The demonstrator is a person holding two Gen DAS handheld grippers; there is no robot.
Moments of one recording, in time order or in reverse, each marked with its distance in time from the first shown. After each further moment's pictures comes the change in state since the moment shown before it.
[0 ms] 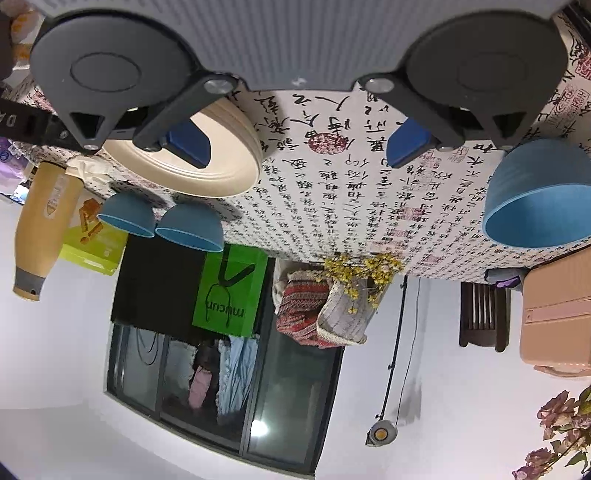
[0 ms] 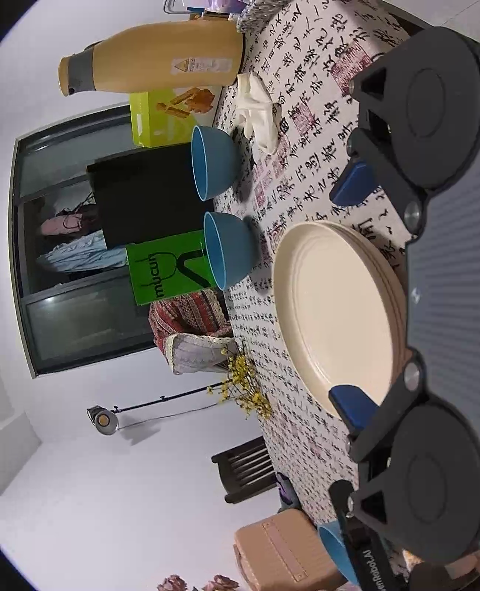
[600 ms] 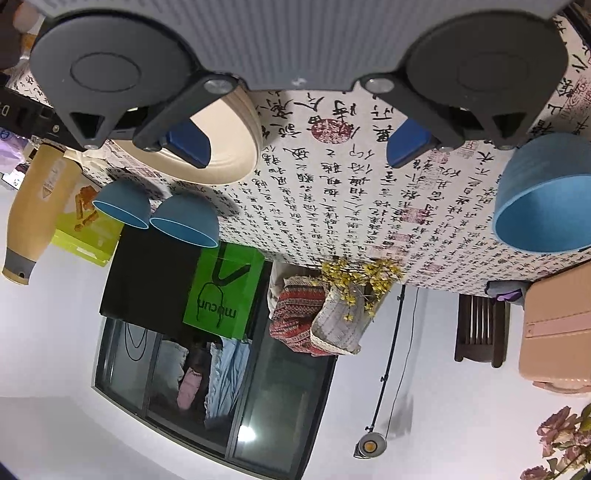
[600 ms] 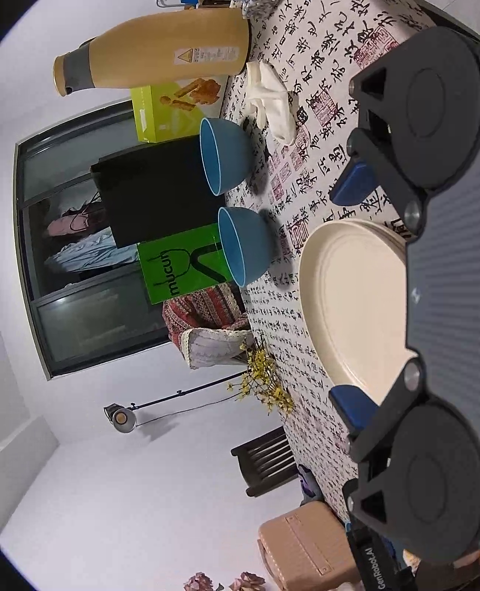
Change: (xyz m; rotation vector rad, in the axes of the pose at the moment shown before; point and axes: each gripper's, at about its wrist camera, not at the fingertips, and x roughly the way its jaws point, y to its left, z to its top) left arm 0.017 0.003 0.016 -0.053 0.025 -0.007; right arm 0.016 -0.015 0.014 0.038 -0.036 0.049
